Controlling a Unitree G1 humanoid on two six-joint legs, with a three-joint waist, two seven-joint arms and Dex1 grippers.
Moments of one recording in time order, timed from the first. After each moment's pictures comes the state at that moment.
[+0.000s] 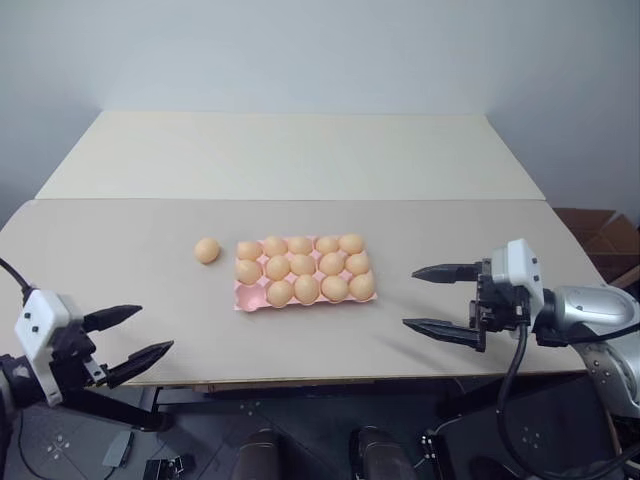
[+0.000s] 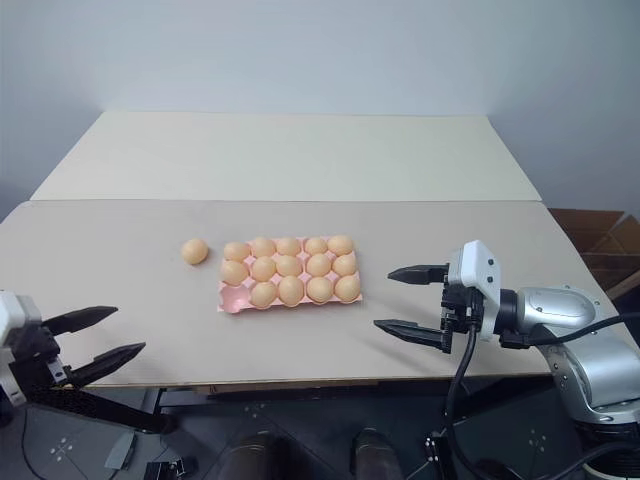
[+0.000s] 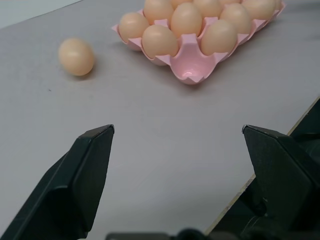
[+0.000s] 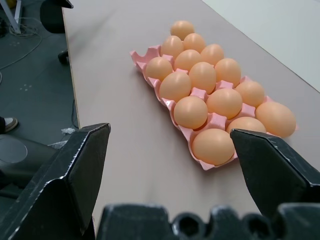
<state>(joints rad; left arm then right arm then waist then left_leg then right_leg) 0.39 0.81 0.71 -0.47 -0.61 0.53 -1.04 -0.17 -0.83 -0.16 -0.40 0.61 0.46 1.13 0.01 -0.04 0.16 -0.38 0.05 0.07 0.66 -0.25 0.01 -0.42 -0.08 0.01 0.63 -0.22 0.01</state>
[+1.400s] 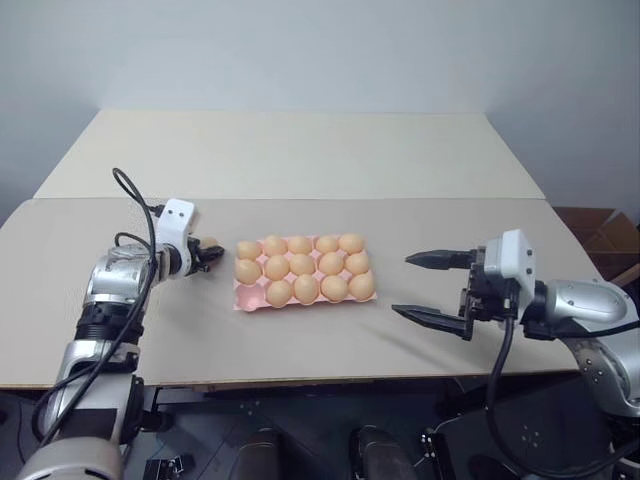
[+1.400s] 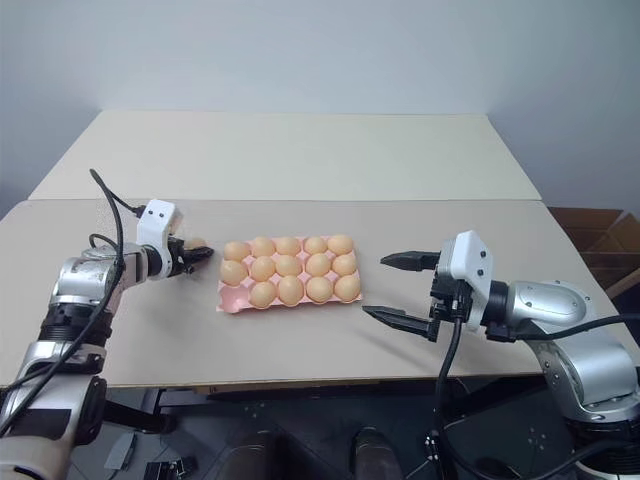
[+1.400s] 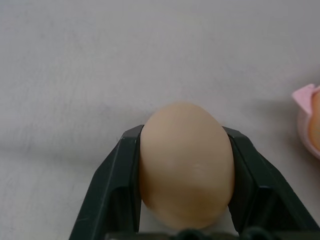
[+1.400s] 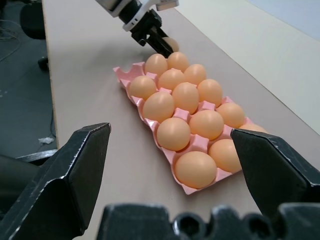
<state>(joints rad) -0.70 0.64 0.01 0.42 -0.22 0.73 -0.58 -0.21 -0.81 -0.14 -0.45 0.61 0.45 1.00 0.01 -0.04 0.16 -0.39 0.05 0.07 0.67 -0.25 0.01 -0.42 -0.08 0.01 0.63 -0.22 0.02</state>
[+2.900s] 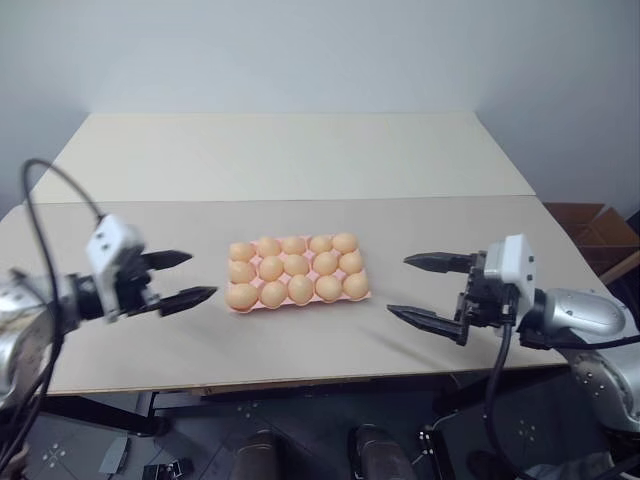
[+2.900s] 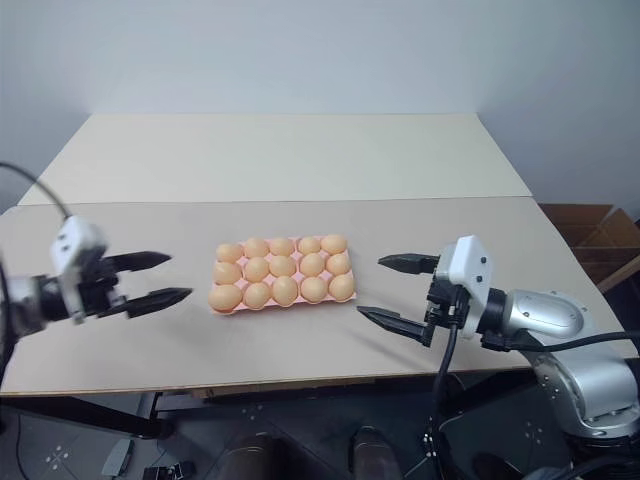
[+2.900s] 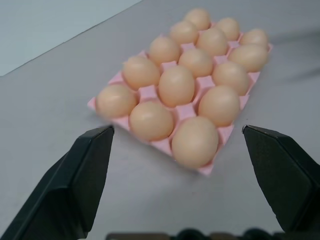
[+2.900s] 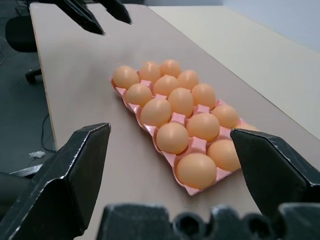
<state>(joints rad) -0.03 0.92 0.46 -0.27 -0.55 0.63 -1.08 -0.15 -0.81 -0.17 -0.49 0.65 0.46 0.96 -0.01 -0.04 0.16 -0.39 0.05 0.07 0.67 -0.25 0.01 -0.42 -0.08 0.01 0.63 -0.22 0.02</state>
